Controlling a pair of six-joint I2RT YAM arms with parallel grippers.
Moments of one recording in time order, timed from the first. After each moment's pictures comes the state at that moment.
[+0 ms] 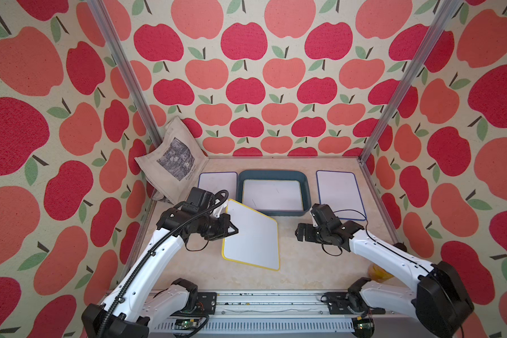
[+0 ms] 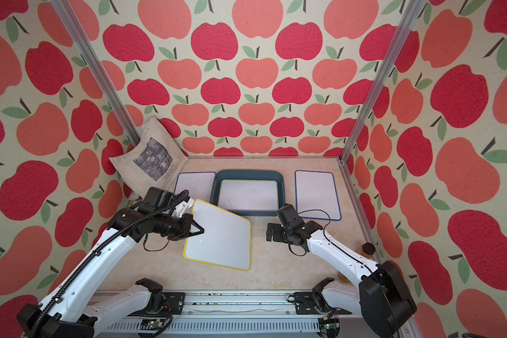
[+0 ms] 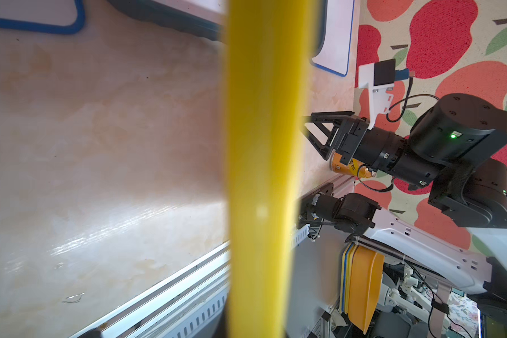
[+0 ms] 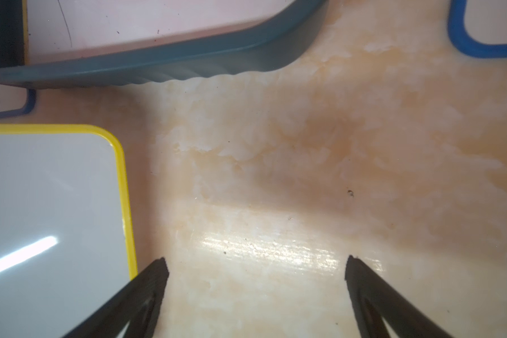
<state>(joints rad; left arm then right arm) -0.38 1.04 1.08 -1.08 0.59 -0.50 0.65 1.19 0.68 -0.57 0.00 0.59</state>
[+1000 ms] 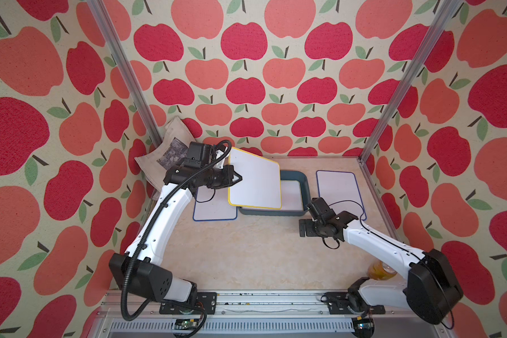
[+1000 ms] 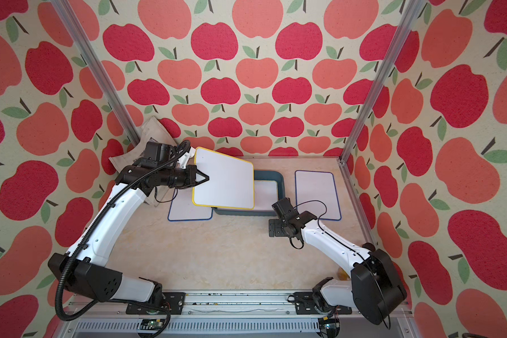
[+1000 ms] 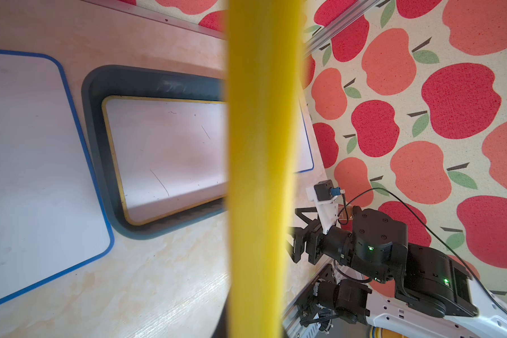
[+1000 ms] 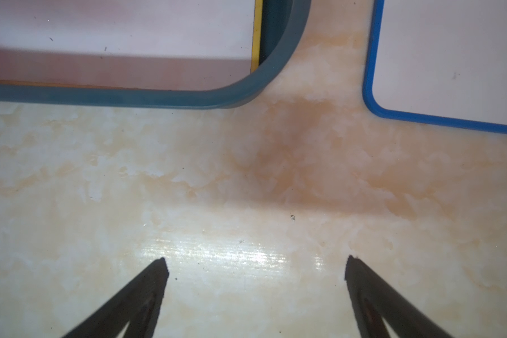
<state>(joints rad) -0.28 1.48 1.61 -0.88 0.59 -0.39 0.65 1.30 0.81 -0.67 0.17 0.47</state>
